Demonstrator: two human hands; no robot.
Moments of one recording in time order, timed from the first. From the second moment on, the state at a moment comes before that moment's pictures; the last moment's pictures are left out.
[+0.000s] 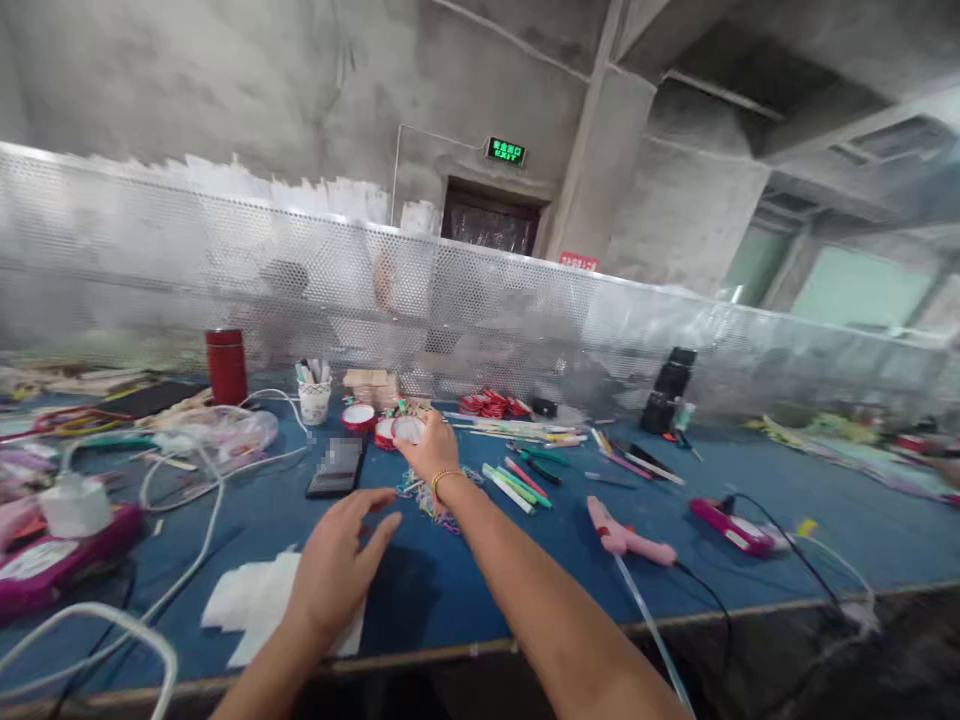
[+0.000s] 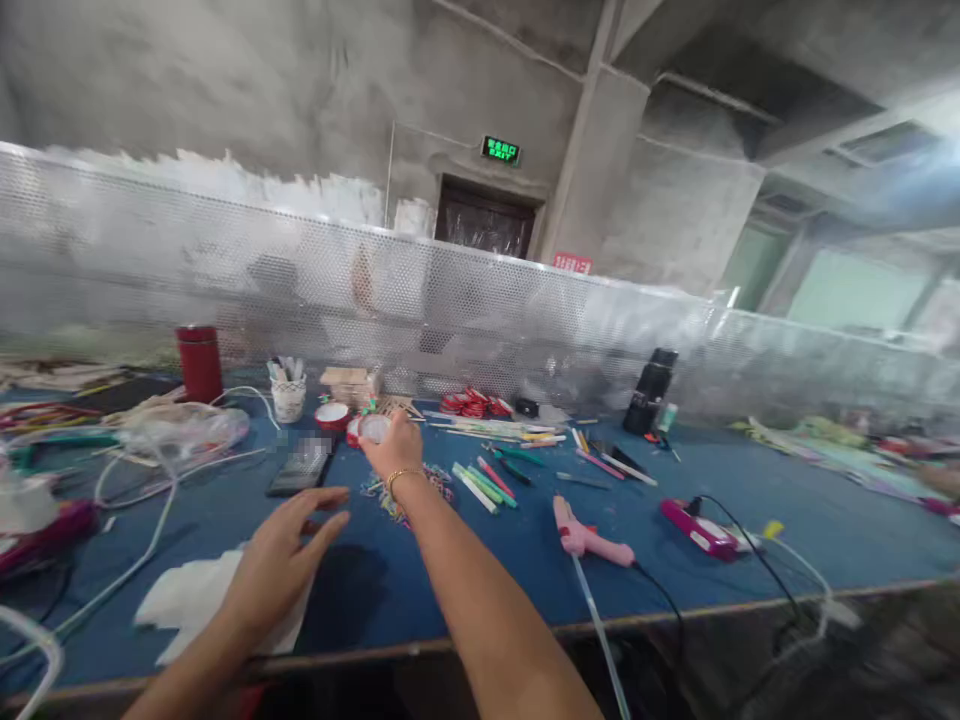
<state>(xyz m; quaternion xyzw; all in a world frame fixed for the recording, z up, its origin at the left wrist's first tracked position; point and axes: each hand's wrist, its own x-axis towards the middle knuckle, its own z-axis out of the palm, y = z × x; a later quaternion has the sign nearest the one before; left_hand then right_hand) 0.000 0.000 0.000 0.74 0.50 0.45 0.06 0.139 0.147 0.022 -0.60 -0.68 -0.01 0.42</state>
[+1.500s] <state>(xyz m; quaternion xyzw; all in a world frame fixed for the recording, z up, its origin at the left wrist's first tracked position) -0.006 -0.004 -0.001 0.76 0.47 0.44 -0.02 0.125 0.185 0.018 -0.61 -0.69 0.00 0.39</state>
